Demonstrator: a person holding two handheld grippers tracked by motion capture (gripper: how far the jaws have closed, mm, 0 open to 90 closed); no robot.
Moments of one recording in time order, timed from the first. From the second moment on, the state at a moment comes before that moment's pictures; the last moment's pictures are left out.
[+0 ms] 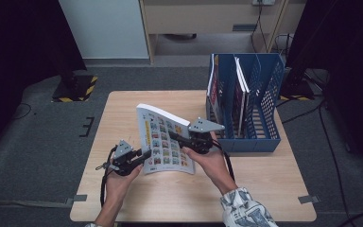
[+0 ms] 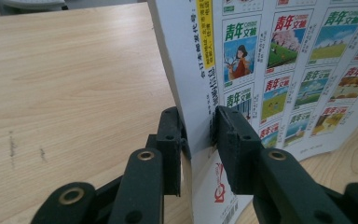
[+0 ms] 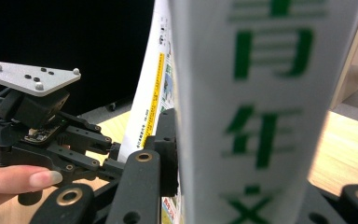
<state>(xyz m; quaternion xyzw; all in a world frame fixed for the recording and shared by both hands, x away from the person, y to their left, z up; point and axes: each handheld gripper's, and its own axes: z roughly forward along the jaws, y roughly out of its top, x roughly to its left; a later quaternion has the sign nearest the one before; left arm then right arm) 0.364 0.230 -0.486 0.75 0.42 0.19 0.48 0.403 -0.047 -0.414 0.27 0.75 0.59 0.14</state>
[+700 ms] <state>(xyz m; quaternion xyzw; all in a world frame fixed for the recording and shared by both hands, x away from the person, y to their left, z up) 0.362 0.229 -0.485 0.75 0.41 0.20 0.48 0.404 -0.043 -0.409 0.26 0.74 0.60 0.15</state>
